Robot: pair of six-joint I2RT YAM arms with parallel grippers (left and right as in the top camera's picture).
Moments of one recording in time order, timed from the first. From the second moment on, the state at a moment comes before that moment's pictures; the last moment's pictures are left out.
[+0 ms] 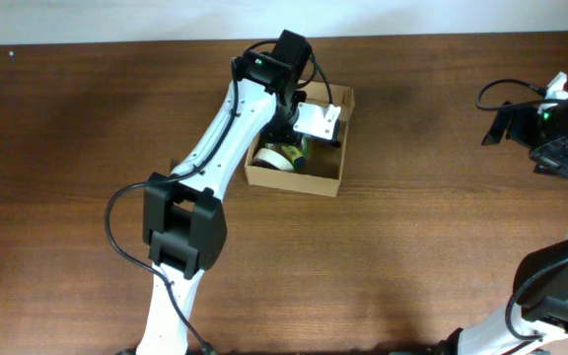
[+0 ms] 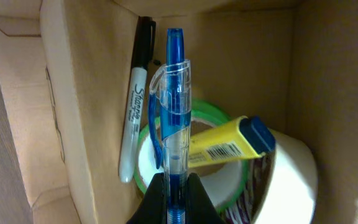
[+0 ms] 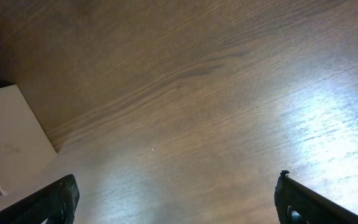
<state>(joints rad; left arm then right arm) -0.46 2.31 2.21 -1.22 0.15 1.34 -0.36 1.85 1.91 -1.53 -0.12 0.16</state>
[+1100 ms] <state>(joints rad) 0.06 1.49 1.64 -0.85 0.07 0.77 -0.36 1.85 1.91 -1.56 -0.12 0.16</state>
